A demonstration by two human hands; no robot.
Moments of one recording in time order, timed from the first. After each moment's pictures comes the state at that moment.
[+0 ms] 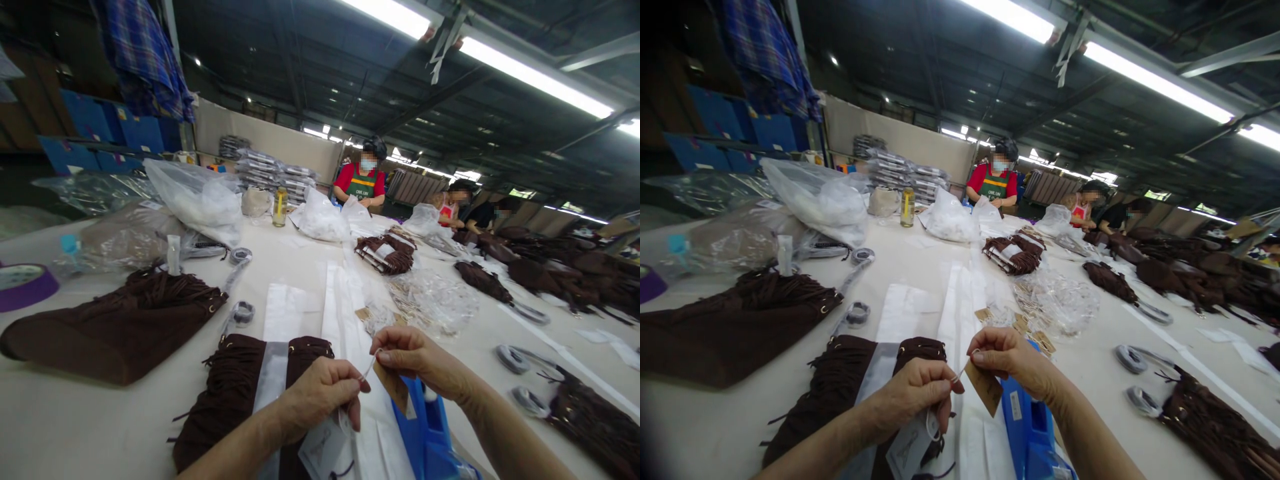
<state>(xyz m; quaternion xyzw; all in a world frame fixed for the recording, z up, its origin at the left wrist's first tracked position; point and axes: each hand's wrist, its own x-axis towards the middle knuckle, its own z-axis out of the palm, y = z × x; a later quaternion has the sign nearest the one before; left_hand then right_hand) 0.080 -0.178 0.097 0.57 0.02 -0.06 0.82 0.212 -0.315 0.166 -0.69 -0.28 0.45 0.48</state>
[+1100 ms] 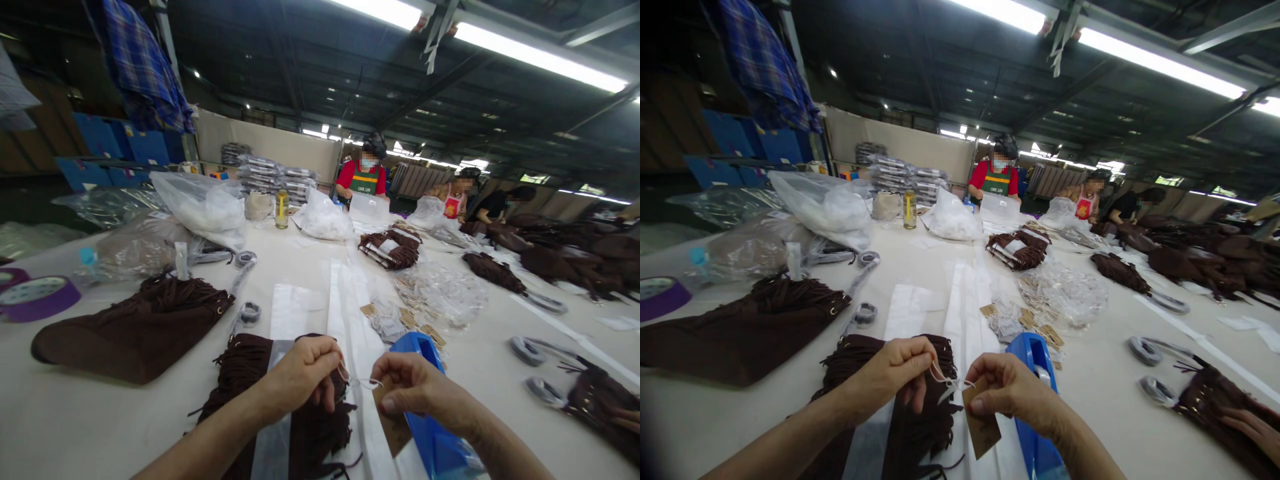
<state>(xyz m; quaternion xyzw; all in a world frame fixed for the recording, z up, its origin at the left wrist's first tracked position) 0.062 -0.153 0.131 0.72 0.07 -0.03 0.69 0.189 -0.337 0.132 -0.66 -0.25 0.51 0.49</state>
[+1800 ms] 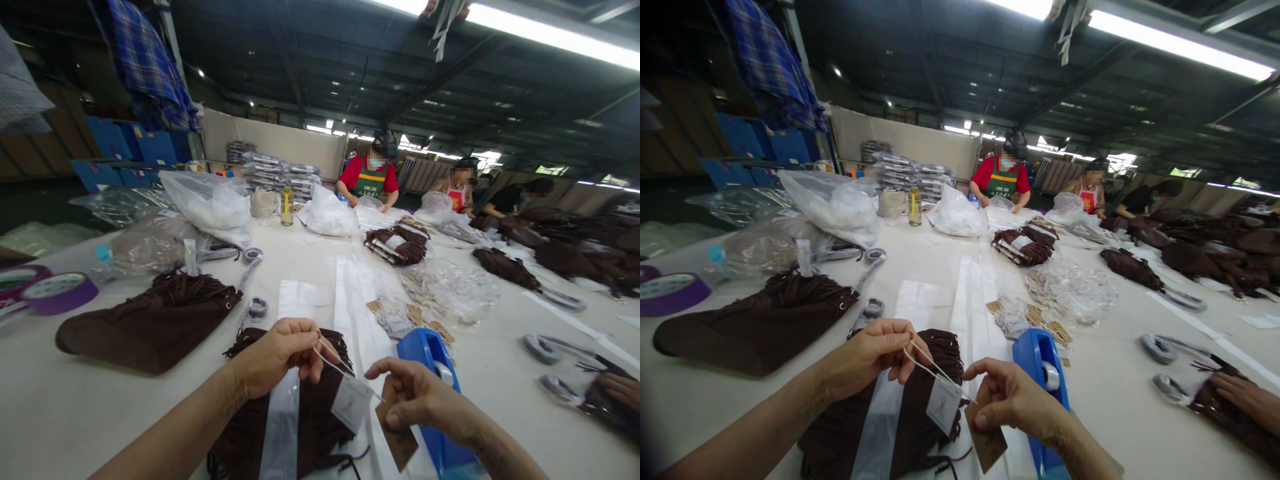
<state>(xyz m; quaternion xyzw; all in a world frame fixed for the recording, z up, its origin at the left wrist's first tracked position) 0.051 -0.117 0.128 0.56 0.04 -0.02 0.83 0.180 -0.337 0.112 -0.61 -0.24 0.55 0.52</state>
